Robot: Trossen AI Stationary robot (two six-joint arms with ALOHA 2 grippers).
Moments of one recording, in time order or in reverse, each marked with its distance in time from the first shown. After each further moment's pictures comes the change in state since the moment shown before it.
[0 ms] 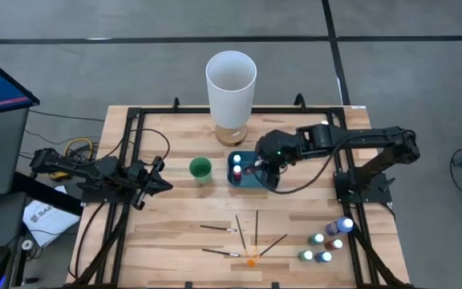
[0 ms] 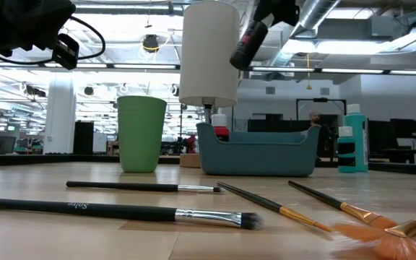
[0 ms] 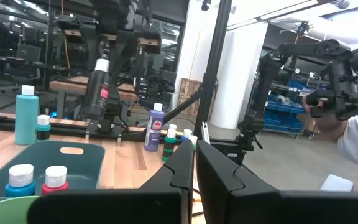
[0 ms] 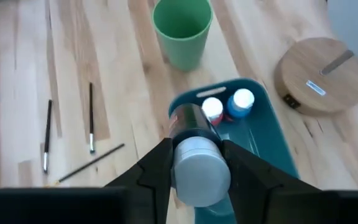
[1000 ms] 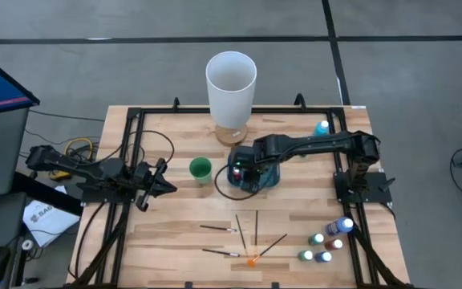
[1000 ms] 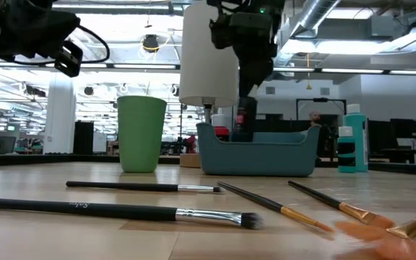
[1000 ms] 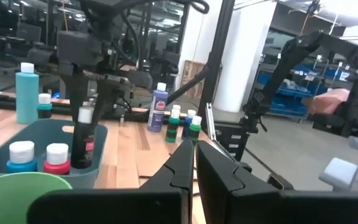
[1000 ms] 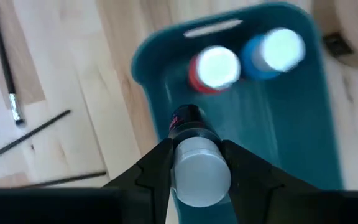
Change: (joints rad) left arm 0.000 0.119 0.000 0.035 -0.005 0.000; right arm -0.048 0.380 0.114 -0.122 -0.054 -0.056
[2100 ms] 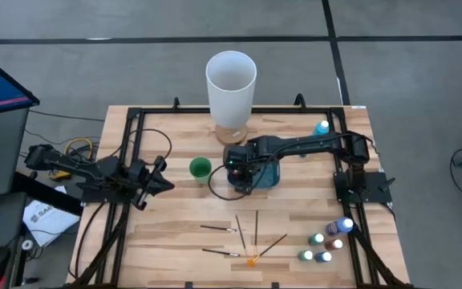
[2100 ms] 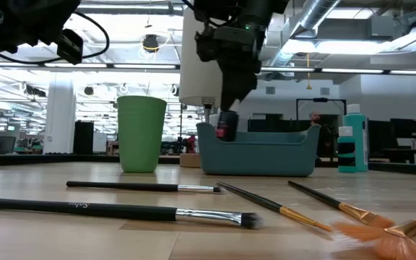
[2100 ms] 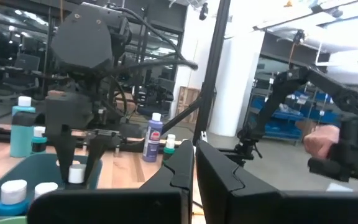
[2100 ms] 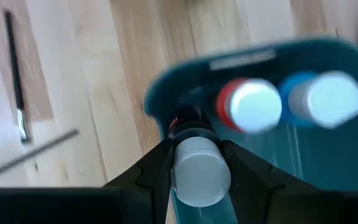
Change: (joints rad) left arm 0.001 0.029 0.000 0.153 0.012 0.012; right arm -0.034 0.075 0.000 0.133 -0.084 -0.067
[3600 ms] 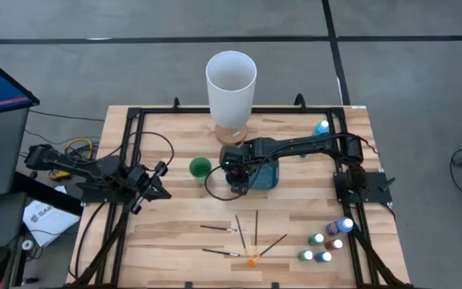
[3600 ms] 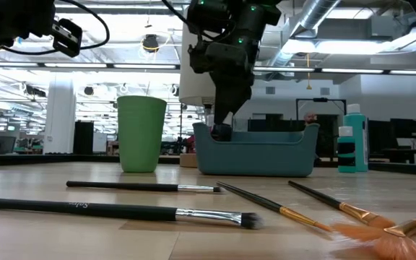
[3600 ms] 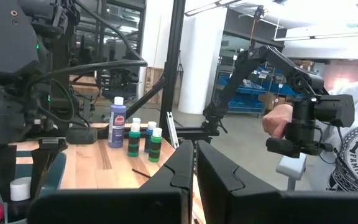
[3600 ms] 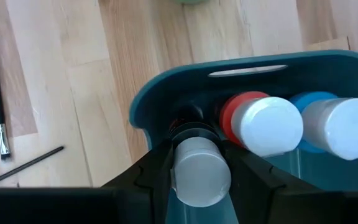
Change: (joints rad) left arm 0.000 0.000 0.058 -0.124 0.177 0.019; right arm -0.008 0.055 0.000 0.049 0.000 -0.018
